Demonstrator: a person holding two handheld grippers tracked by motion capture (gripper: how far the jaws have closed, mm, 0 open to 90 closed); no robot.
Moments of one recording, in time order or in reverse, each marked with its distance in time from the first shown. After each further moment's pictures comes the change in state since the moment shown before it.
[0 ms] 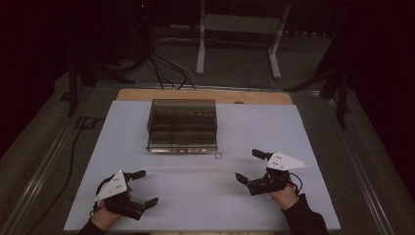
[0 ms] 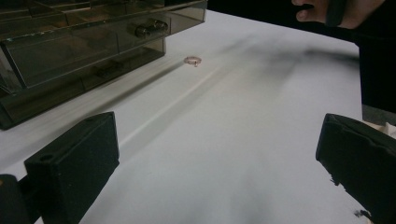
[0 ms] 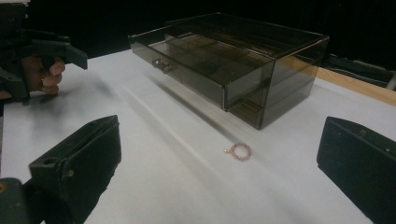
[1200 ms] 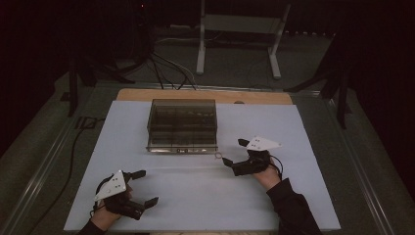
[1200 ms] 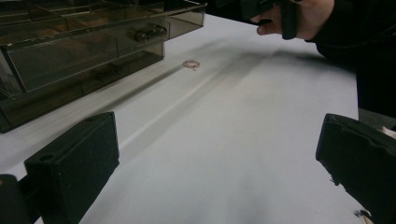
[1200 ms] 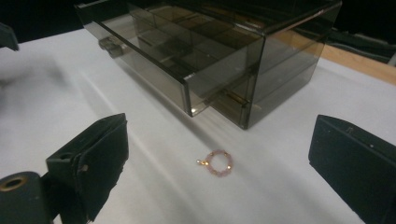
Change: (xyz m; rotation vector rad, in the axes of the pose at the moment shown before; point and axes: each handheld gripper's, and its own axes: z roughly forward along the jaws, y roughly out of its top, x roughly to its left) left arm 0.000 0.001 0.000 -0.011 -0.006 -0.007; right arm -0.029 0.001 0.066 0.110 -0.023 0.013
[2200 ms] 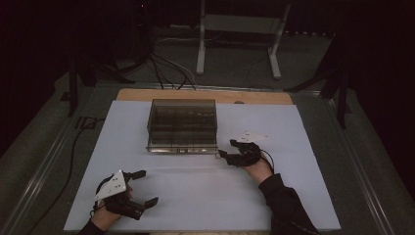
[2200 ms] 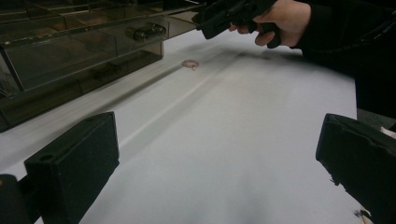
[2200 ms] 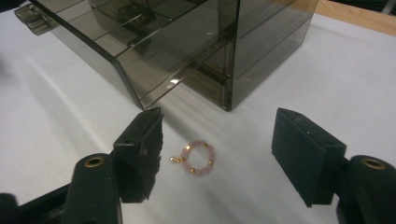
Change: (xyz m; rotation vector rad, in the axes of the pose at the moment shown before) left arm 0.000 0.000 0.000 0.004 -0.003 -0.004; right arm -0.012 -0.003 0.038 0.128 -0.071 0.085
